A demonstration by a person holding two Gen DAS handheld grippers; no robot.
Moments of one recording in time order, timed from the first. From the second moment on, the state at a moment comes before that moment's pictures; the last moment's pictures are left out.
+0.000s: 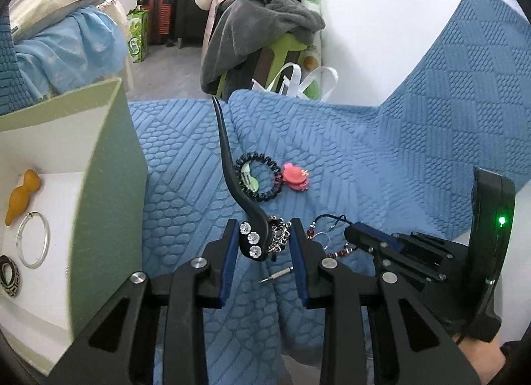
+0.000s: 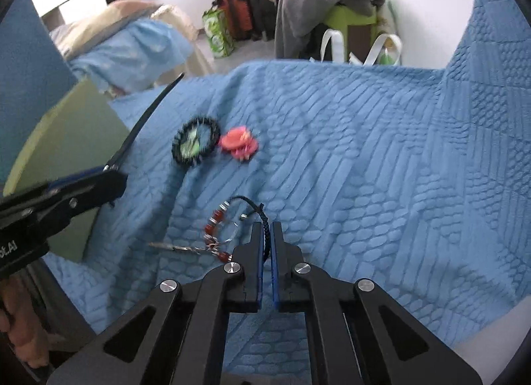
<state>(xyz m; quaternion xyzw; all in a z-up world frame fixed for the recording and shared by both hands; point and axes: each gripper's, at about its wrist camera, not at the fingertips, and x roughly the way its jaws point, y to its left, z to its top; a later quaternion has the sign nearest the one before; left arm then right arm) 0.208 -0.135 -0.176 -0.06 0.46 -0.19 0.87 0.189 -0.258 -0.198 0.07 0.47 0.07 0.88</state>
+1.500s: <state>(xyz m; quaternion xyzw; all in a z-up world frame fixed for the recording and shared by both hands) 0.178 -0.053 -0.069 -0.09 0.40 -0.20 0.89 0.185 -0.245 -0.162 0.01 0.45 -0.03 0.89</state>
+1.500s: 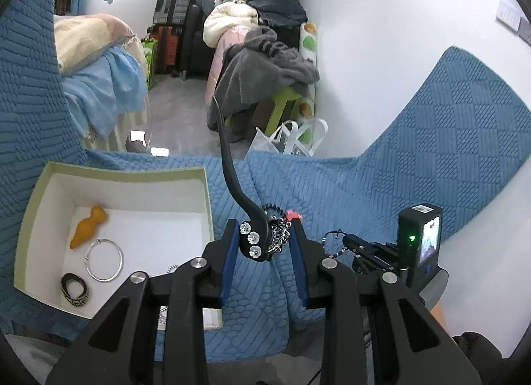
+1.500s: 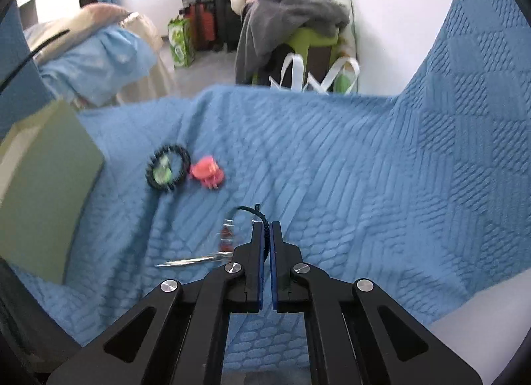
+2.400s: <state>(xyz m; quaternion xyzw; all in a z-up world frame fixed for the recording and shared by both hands) 0.164 0.024 -0.027 -0.10 0.37 -0.17 0.91 0.175 -0.178 -0.006 0.01 0.33 0.05 0.94</state>
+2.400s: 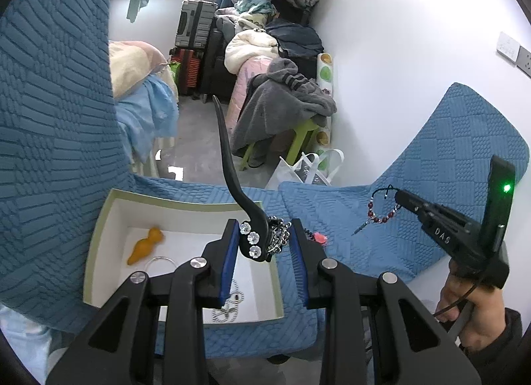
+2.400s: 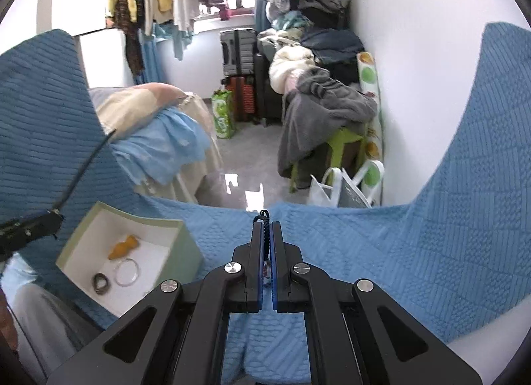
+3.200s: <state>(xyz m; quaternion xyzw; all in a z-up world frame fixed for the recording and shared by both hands) 0.170 0.080 -0.057 -0.10 0.41 -0.13 0.90 0.193 -0.069 -0.013 0.02 0.36 0.15 0.92</state>
